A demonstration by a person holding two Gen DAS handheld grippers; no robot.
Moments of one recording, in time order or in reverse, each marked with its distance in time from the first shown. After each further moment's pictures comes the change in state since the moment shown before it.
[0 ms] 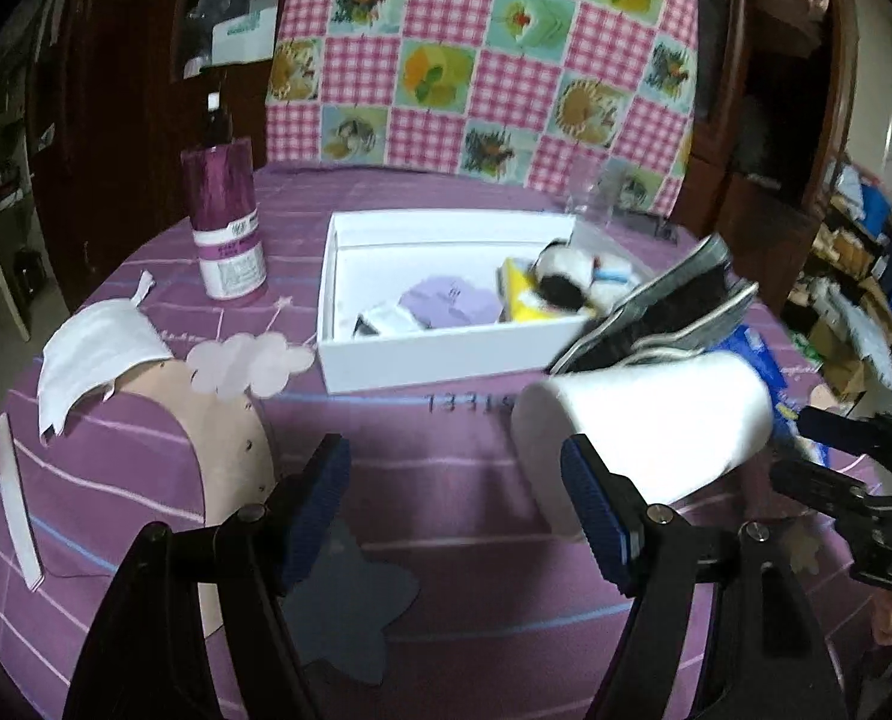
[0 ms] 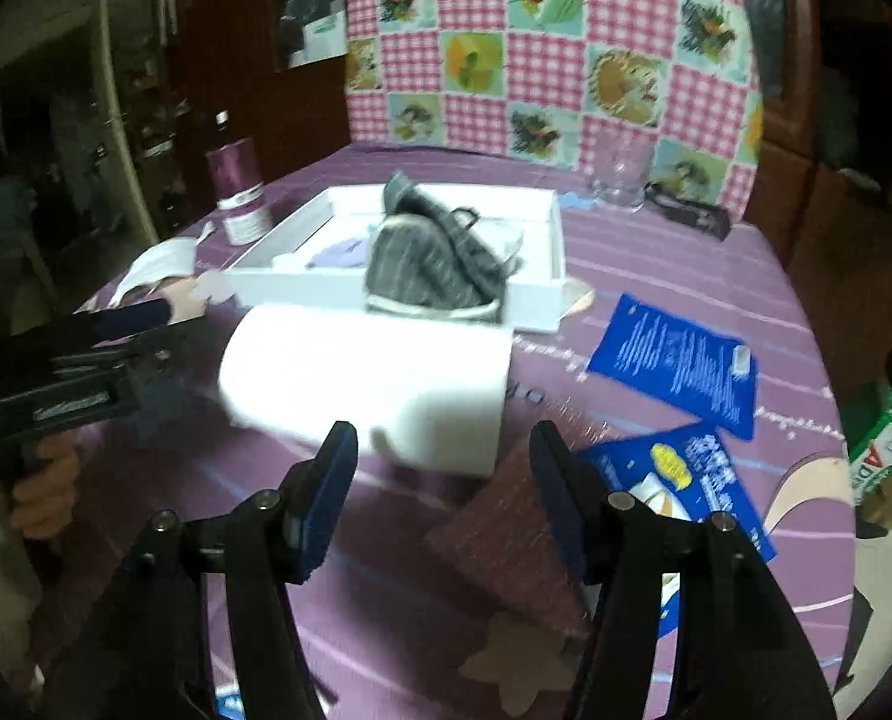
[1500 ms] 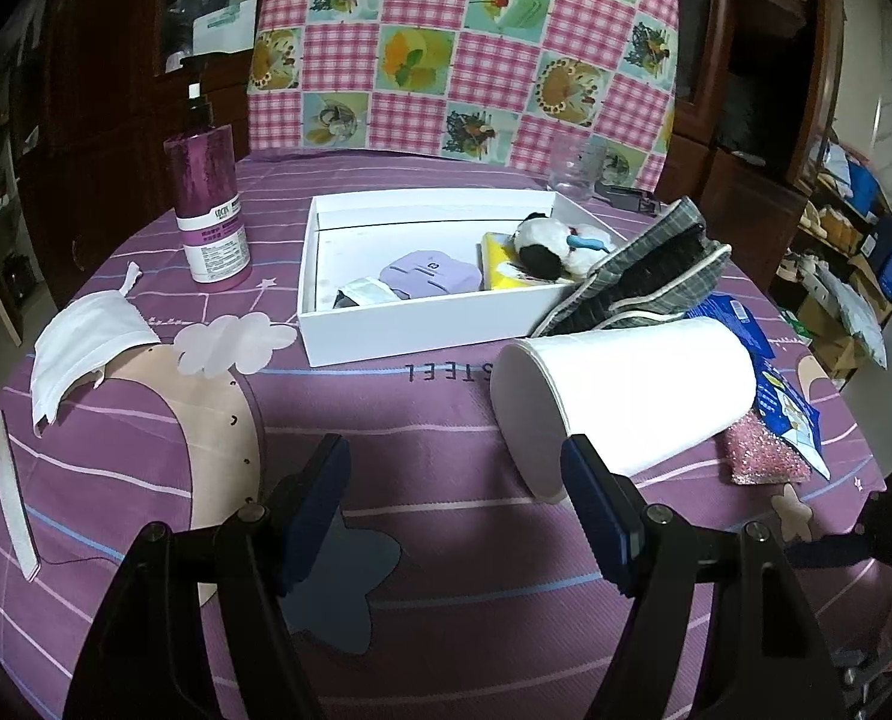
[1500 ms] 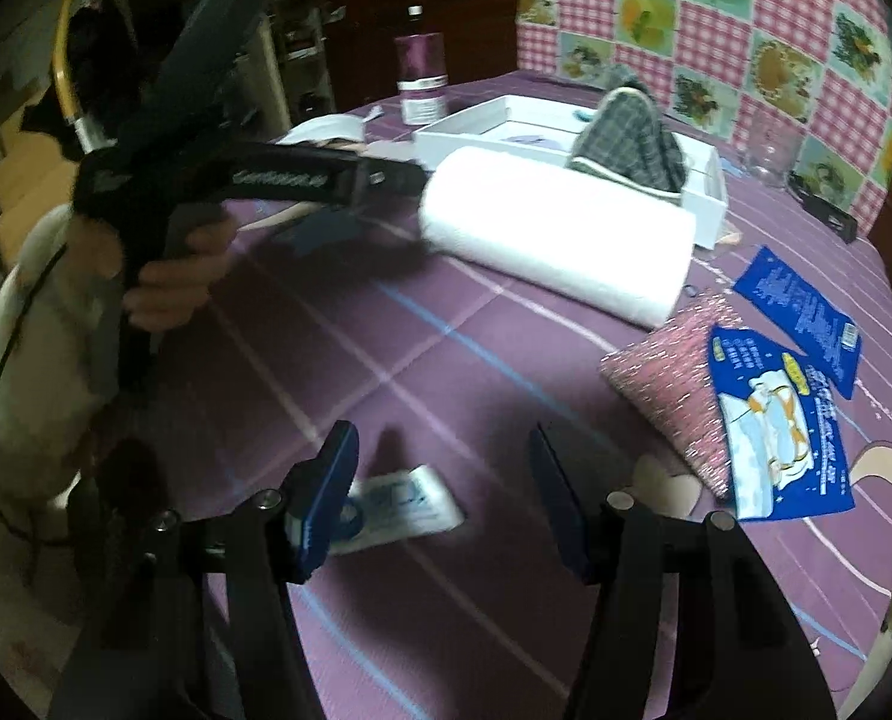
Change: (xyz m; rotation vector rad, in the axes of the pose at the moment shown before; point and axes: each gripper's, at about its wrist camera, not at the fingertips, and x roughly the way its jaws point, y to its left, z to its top) left arm -0.006 -0.008 -0.009 0.034 0.033 -0.030; right arm -0.026 0.042 -0.062 -0.256 0.137 0.297
